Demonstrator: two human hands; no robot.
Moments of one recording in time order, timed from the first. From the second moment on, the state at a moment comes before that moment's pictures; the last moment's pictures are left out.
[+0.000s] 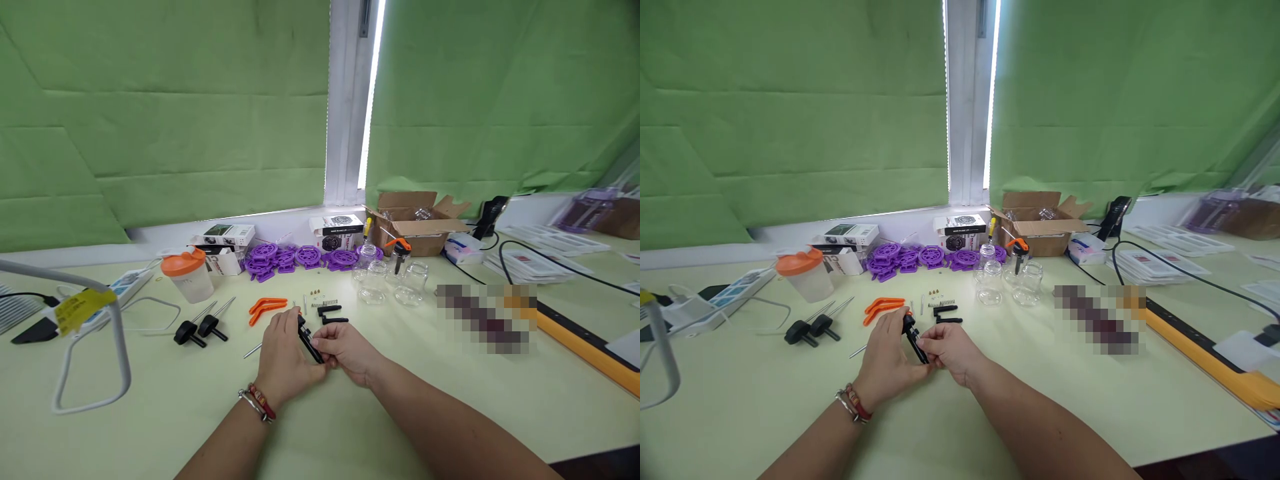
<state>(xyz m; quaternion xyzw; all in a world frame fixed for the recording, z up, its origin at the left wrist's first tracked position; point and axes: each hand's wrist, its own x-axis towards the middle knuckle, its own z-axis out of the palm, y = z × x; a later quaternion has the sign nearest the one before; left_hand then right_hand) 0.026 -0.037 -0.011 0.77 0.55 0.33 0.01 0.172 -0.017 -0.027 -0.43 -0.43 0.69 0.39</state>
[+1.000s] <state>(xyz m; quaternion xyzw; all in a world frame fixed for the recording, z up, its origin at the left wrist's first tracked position) 0.022 -0.024 -0.027 0.75 0.59 0.29 0.05 0.168 -0.014 -0.042 -0.51 -0.63 0.47 0.36</state>
